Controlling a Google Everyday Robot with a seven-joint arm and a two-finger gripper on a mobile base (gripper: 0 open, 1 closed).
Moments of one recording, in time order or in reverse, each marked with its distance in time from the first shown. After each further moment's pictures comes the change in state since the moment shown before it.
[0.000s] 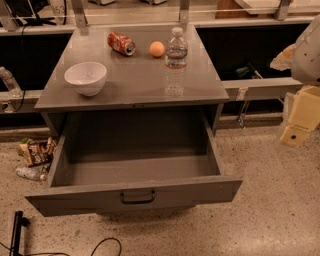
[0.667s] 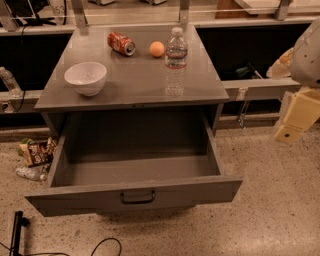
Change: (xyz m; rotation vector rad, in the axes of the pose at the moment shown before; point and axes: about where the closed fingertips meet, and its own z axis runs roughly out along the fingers) arm 0.000 0.000 0.003 -0.002 -0.015 -0.001
